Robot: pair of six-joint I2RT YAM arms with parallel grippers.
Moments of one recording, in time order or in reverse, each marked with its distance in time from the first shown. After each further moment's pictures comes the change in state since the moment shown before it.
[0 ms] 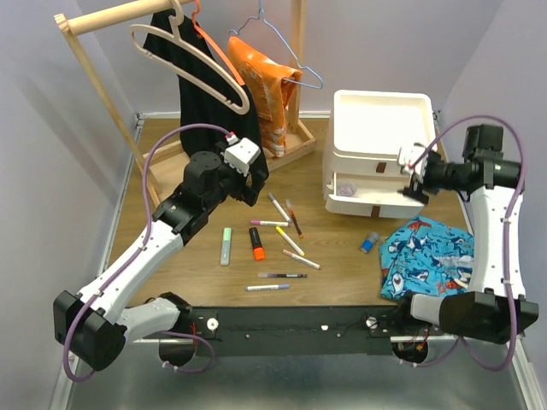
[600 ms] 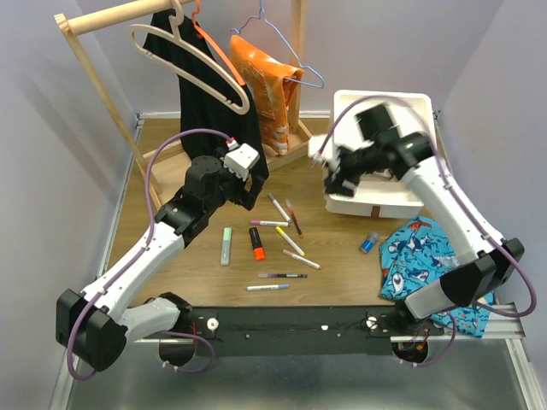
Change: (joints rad) left arm 0.015 0.007 -0.057 0.027 0.002 0.019; right arm 0.628 0.280 0.299 0.204 0.217 0.623
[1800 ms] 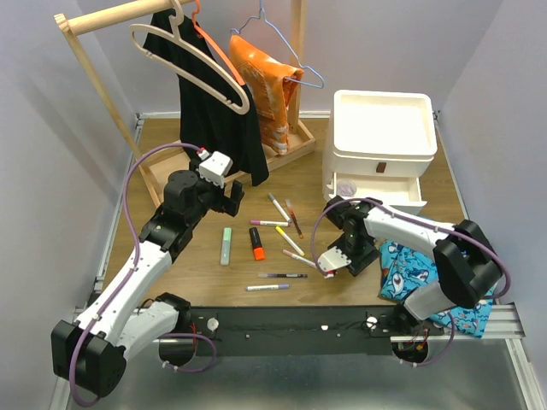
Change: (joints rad) left arm 0.141 -0.169 -0.175 0.029 0.045 -0.084; right arm 0.283 -0.006 -0.809 0.012 0.595 -0.600
